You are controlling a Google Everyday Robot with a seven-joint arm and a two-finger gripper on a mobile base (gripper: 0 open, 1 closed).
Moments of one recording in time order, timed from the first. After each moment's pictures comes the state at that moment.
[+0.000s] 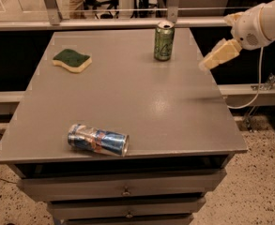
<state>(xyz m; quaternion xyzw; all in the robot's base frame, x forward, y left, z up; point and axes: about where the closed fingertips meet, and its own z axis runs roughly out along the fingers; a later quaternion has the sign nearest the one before) 0.649 -0.237 0.940 -0.48 0.77 0.05 0.42</state>
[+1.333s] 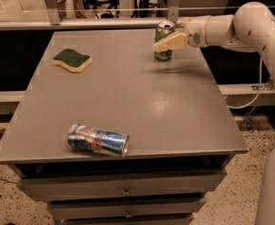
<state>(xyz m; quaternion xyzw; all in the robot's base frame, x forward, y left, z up) 0.785 -0.134 0.910 -0.38 0.71 0.23 0.54</state>
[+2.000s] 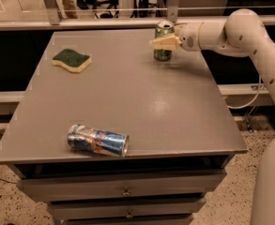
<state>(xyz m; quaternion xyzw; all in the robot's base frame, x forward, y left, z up) 0.793 -0.115 0.892 -0.37 0.71 0.25 0.54</state>
